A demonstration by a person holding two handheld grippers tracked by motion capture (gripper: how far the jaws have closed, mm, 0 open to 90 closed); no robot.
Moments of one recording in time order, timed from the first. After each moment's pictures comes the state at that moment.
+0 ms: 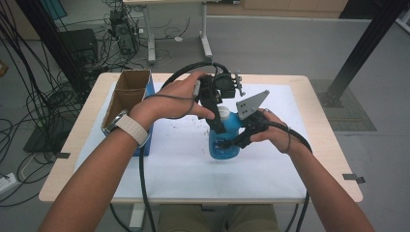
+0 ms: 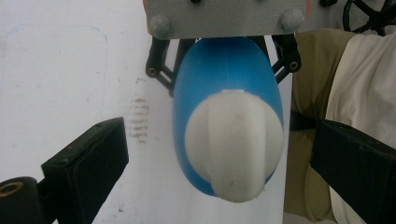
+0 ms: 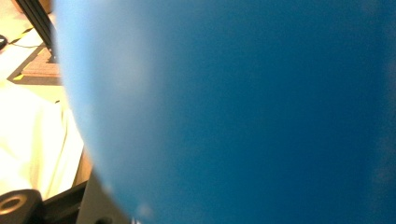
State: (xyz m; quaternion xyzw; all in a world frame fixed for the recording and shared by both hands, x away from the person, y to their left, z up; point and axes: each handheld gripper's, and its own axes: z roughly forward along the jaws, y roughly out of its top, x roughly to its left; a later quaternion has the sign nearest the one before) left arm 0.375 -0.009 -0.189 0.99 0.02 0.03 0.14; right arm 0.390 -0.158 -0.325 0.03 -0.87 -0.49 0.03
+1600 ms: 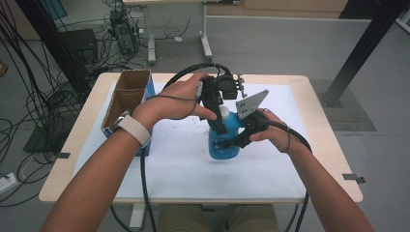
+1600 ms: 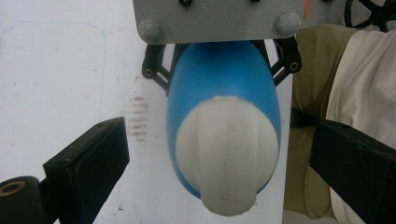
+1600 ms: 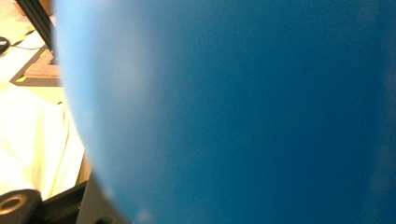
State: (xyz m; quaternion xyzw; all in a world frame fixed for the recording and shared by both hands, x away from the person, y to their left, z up) left arm 0.375 -0.013 -0.192 0.99 0.02 0.03 0.14; right arm 0.391 -0.158 -0.325 0.03 -0.87 -0.49 0.03
